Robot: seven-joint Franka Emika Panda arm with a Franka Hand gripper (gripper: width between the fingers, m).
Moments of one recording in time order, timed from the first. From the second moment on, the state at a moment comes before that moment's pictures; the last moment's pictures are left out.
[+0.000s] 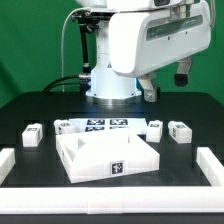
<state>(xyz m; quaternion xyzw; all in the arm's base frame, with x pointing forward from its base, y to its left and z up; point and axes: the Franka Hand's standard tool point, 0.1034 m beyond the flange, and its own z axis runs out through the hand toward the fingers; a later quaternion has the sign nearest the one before) 0.605 0.065 0.159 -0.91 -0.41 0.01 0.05</state>
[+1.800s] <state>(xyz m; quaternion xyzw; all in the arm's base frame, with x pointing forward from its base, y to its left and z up) 0.572 0.045 0.118 -0.83 -0.55 -0.02 0.00</state>
